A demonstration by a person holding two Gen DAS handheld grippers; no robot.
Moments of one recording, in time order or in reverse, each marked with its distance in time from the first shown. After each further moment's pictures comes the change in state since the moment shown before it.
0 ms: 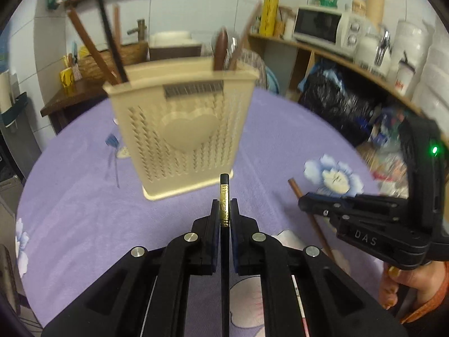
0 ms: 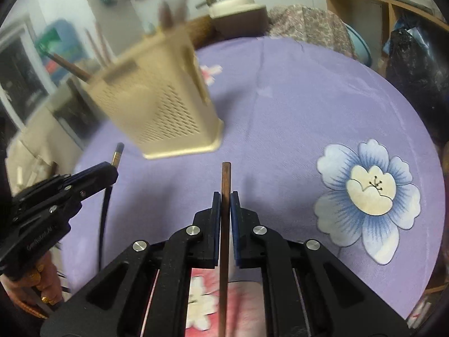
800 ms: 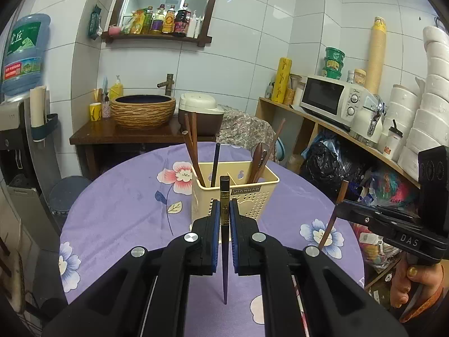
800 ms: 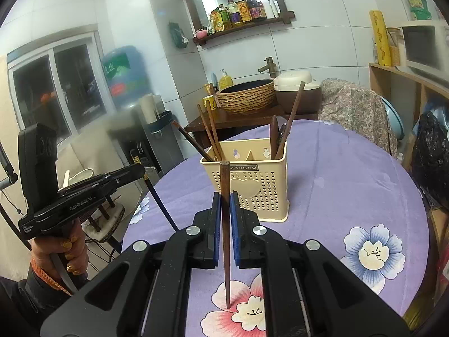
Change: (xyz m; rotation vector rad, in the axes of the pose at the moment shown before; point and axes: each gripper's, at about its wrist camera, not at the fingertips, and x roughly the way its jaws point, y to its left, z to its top) left arm -0.109 0.037 0.027 -0.079 -0.265 0.017; right arm -0.110 0.085 0.032 -0.196 -0.244 0.153
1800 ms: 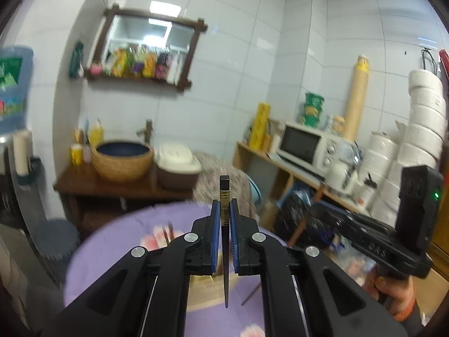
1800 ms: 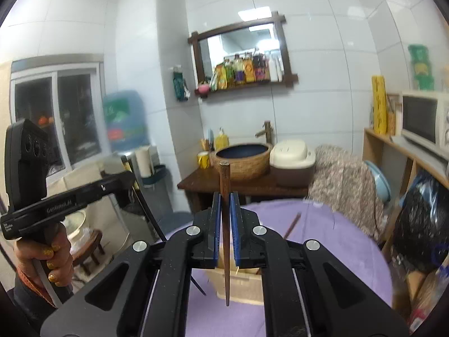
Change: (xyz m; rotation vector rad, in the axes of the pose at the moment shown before) left arm -0.046 -0.012 0.152 0.007 -0.193 -0.093; right arm -0.043 0.036 0.145 -0.107 -0.244 -0.077
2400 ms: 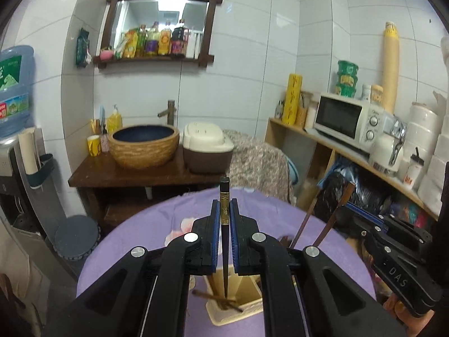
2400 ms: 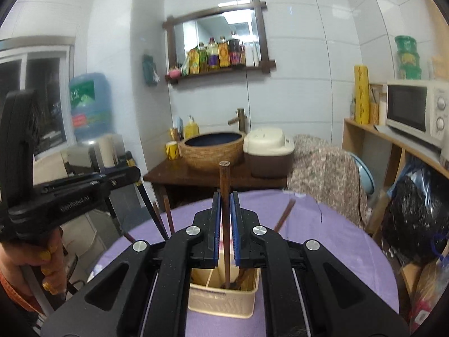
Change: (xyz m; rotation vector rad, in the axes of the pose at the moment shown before) left arm 0.107 0.032 -0.051 0.053 0.147 0.143; right arm 0.092 -0.020 -0.061 0.004 0.056 -0.152
